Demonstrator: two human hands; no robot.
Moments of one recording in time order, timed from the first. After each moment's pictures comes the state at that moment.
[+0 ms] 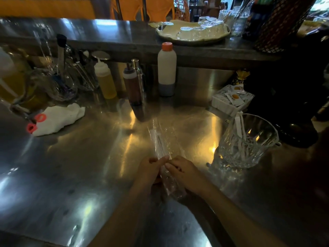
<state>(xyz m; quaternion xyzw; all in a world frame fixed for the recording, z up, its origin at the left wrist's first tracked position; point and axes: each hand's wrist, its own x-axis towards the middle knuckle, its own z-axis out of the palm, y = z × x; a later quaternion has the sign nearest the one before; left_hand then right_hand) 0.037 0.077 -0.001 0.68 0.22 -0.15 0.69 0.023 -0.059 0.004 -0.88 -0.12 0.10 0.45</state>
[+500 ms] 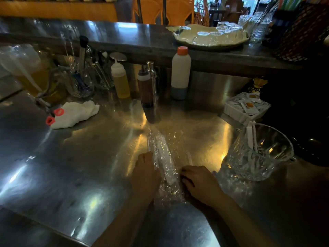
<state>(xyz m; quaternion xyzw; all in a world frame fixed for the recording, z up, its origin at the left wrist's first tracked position) 0.022 0.090 -0.011 0.94 0.10 0.09 0.31 0.030 -0.095 -0.025 -0.95 -0.28 0.00 0.16</state>
